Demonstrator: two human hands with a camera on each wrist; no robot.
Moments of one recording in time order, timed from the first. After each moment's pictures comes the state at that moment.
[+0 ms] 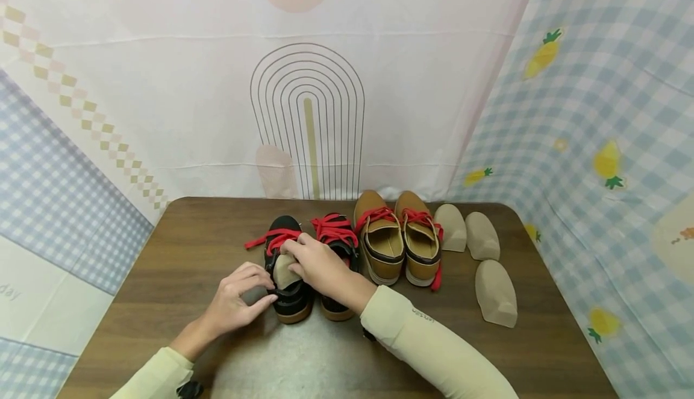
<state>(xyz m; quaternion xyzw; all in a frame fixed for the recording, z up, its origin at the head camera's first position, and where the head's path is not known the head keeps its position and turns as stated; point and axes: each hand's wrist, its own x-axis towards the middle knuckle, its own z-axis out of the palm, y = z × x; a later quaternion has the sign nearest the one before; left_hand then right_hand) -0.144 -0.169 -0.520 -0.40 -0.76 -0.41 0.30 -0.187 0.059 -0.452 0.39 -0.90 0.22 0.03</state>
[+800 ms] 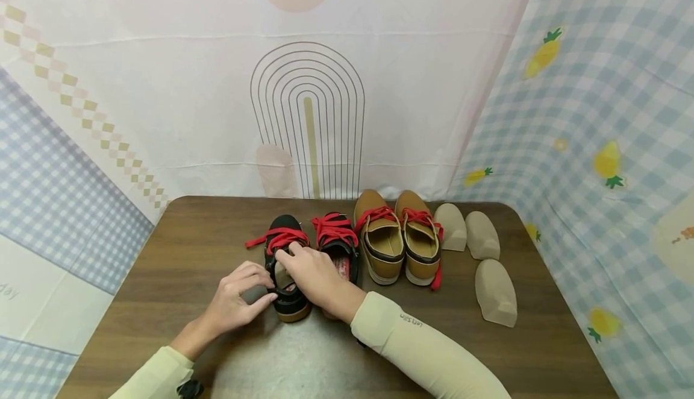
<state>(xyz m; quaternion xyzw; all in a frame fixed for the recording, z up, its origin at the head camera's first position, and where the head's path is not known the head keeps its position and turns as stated) -0.143 -0.168 -0.520 -0.40 -0.77 -0.41 0.29 -0.177 0.045 -0.474 0.40 -0.90 0.08 0.16</state>
